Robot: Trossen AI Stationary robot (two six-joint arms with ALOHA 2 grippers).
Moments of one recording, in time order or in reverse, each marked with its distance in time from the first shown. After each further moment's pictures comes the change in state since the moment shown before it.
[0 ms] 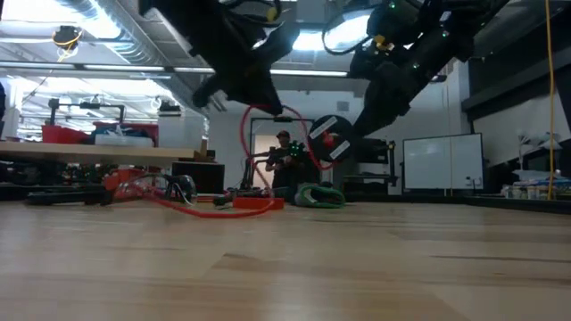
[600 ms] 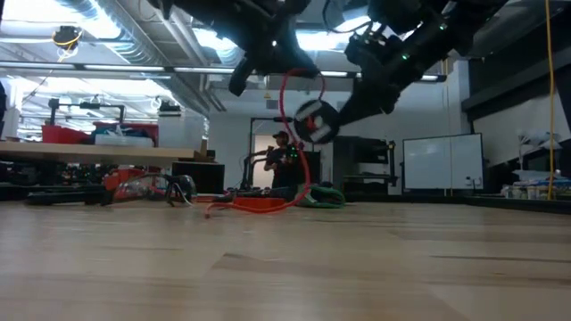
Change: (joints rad) left arm 0.022 0.000 0.000 0.351 0.138 0.100; right arm 0.054 0.000 0.000 0.141 0.191 0.132
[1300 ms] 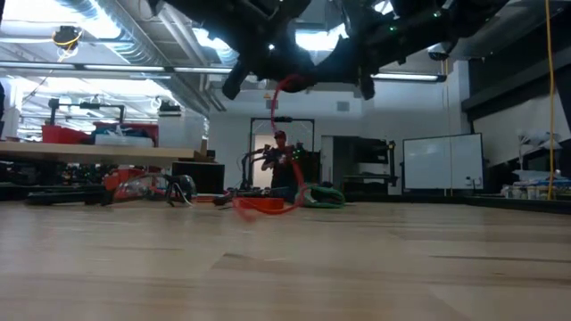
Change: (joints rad) left arm -0.083 0.037 0.001 -0.061 -0.040 -0.003; right arm -0.032 -0.013 -0.001 0.322 -0.134 0.170
